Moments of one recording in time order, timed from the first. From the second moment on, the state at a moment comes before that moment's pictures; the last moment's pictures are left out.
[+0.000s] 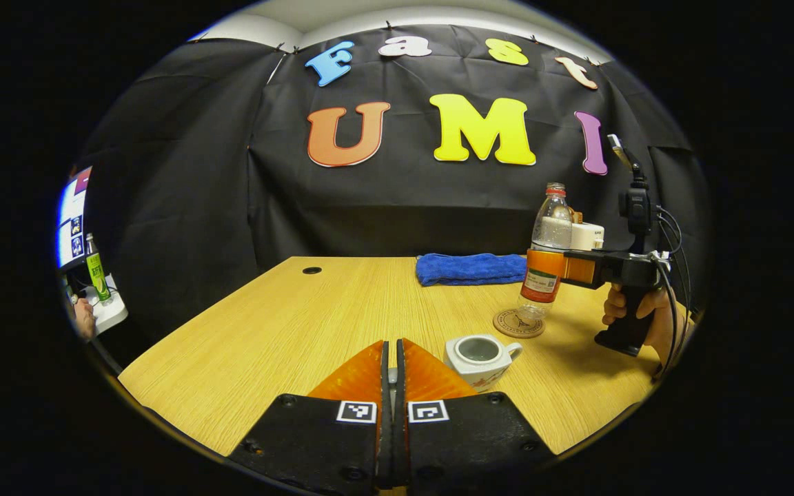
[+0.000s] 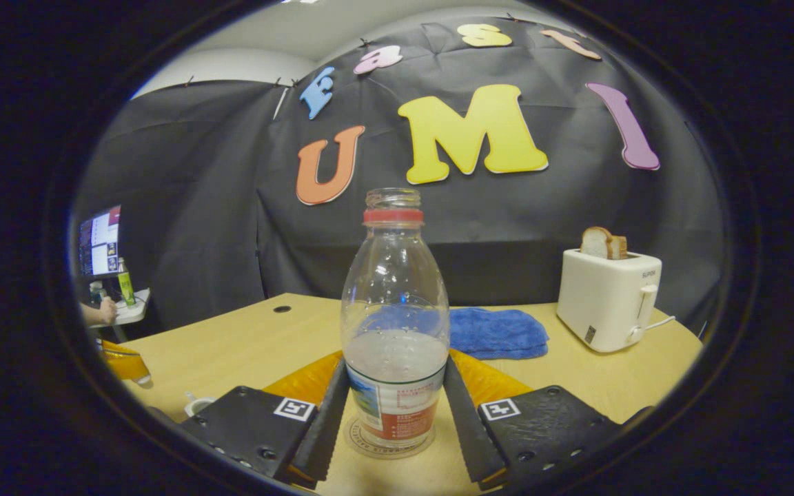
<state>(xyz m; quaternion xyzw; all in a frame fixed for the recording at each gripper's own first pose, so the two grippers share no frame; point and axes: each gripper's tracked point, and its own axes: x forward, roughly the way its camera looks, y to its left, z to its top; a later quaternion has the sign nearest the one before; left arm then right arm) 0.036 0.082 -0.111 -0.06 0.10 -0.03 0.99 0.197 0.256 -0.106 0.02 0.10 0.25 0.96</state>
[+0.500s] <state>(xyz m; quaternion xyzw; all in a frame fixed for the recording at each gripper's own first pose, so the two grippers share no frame) 0.038 0.051 -0.114 -0.07 0.11 -0.06 0.99 0.195 0.265 -0.124 0.02 0.11 0.28 0.95</state>
